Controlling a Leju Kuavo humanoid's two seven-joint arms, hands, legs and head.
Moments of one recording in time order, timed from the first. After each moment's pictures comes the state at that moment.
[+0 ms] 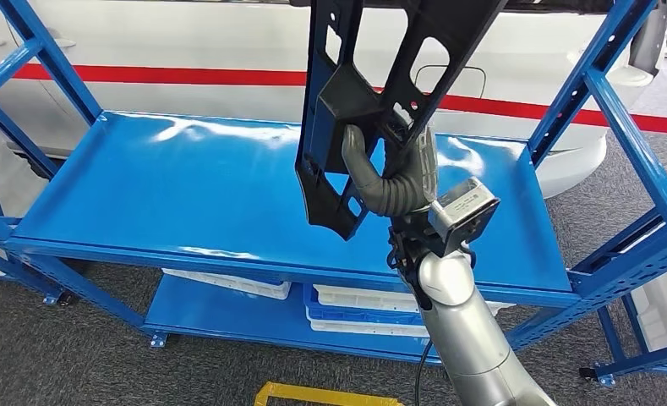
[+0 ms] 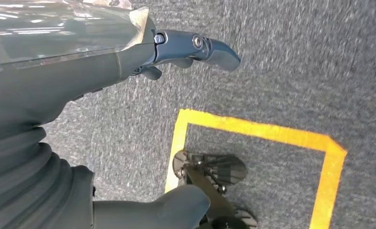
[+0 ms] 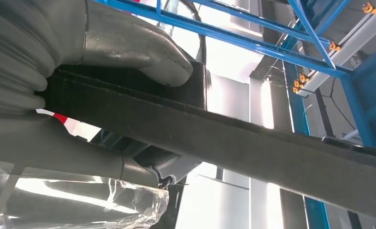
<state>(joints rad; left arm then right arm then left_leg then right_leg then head) -0.07 -0.06 0.38 -0.19 -0.27 0.20 -0.33 -0.51 0.03 0.45 -1.70 0.05 -0.14 -0.38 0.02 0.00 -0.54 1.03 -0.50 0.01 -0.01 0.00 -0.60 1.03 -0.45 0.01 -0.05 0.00</state>
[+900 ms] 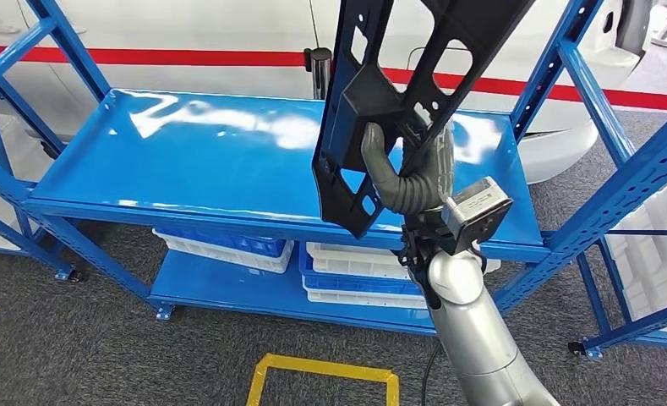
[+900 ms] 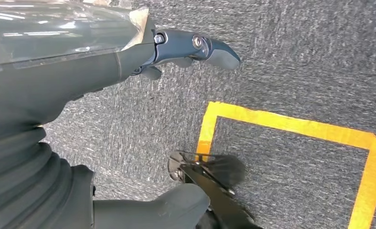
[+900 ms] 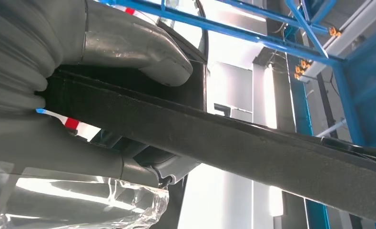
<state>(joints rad) -0.06 -0.07 0.41 -0.19 -0.26 0.20 -0.36 -0.50 0.02 0.42 -1.69 0.07 -0.17 -0.40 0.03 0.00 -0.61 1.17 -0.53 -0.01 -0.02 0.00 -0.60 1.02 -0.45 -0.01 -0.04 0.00</state>
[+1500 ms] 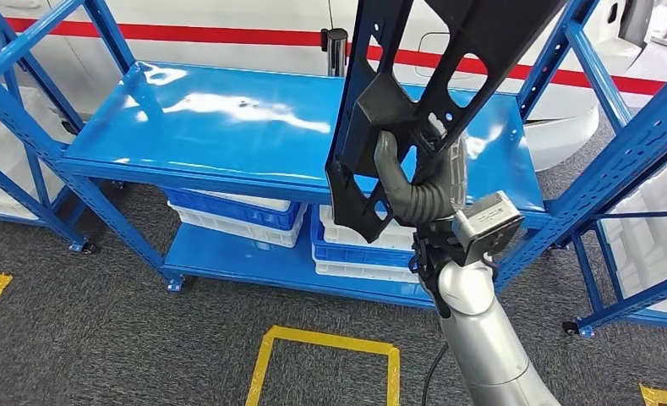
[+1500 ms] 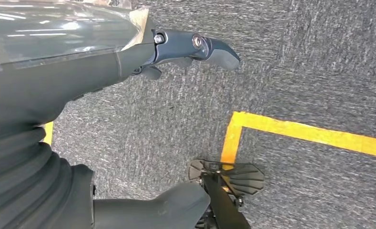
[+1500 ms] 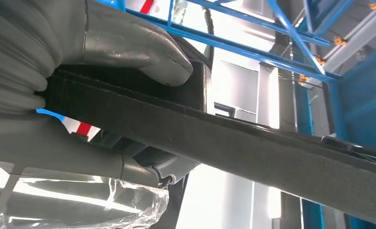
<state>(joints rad) -0.06 -0.07 0.41 -0.19 -0.28 0.20 -0.38 -0.47 0.00 0.42 -1.71 0.07 -0.19 -0.40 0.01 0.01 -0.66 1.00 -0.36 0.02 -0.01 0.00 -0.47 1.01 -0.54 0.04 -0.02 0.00</state>
